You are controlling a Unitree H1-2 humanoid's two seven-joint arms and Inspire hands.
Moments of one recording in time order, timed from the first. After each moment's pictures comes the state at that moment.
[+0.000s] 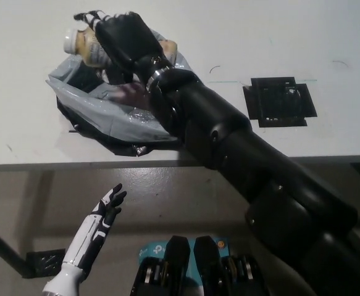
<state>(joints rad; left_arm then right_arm) -0.03 0.17 -0.09 -0.03 0.08 -0.09 -0.13 -1.37 0.16 0.67 1.34 -0.66 -0.18 -0.33</state>
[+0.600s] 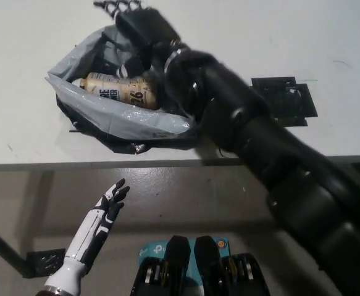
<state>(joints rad) -0.05 0.18 -0.10 -0.02 0.08 -0.09 -0.13 -1.37 0.06 0.50 1.15 -0.60 -0.17 -0.13</state>
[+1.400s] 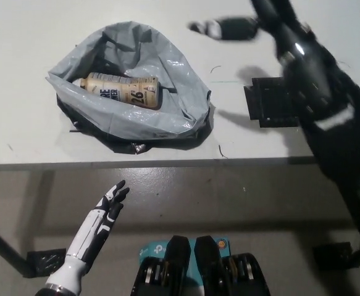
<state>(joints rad) -0.07 0.18 -0.10 0.02 0.09 -0.09 -0.13 -0.87 -0.23 0.21 0.30 -0.41 -0.10 -0.01</state>
